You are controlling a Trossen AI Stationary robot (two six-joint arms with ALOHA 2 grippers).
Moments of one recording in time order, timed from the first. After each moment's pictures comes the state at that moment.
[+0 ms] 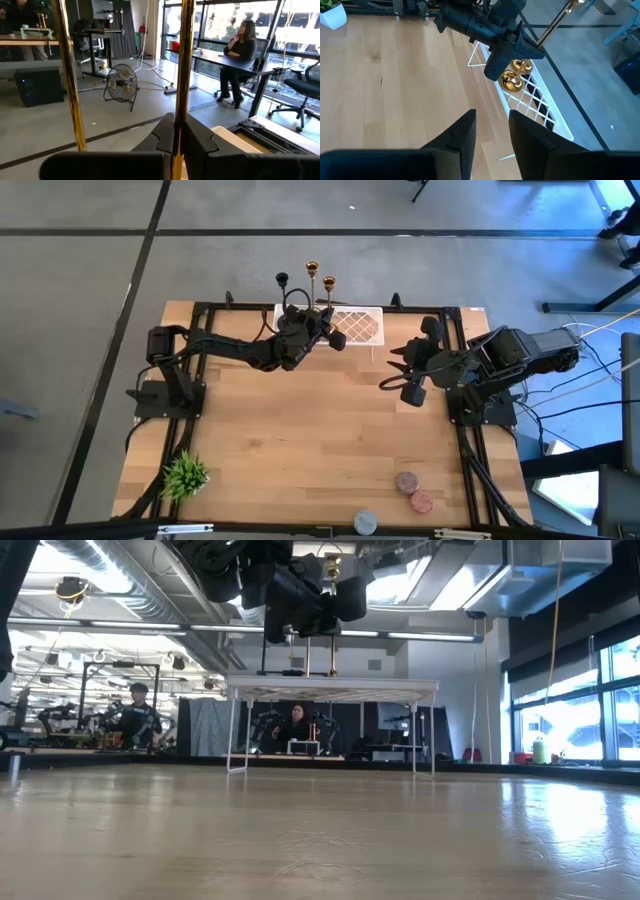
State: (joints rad) left arm 0.18 1.76 1.08 0.68 -0.83 -0.12; right arm 0.36 1.29 1.65 -1.20 0.64 0.28
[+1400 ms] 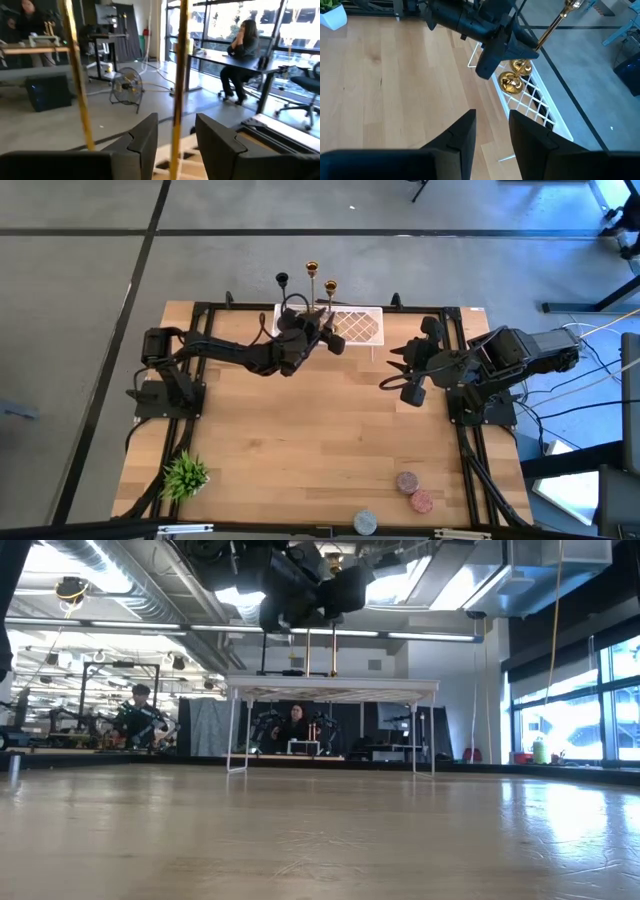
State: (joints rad) left arm 0.13 1.73 1.08 0.65 -0.91 -0.07; right arm 0.36 1.29 1.65 -1.20 0.65 0.28
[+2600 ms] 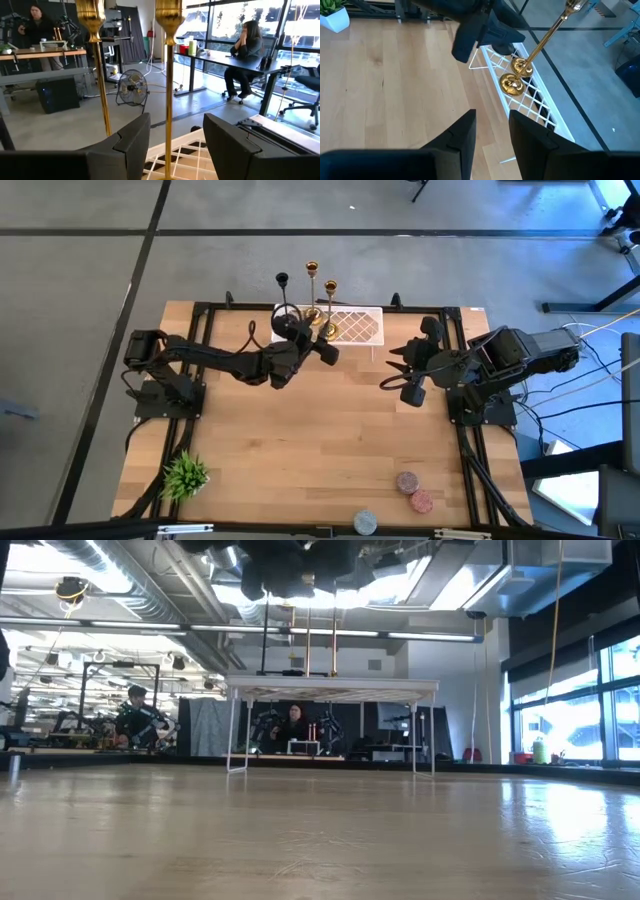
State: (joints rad) left arm 0.01 1.61 1.08 0.52 -1.05 -0.07; right arm 0.36 1.29 1.65 -1.19 0.64 0.27
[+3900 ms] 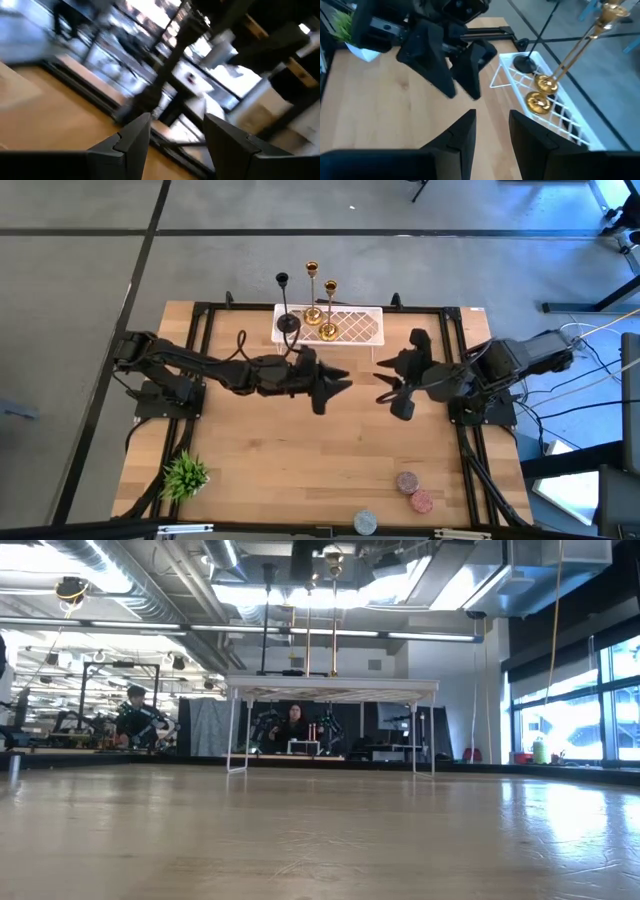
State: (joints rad) left arm -0.12 1.53 1.08 0.44 -0.28 -0.64; right arm 0.43 1.34 1.65 -1.04 0.65 0.34
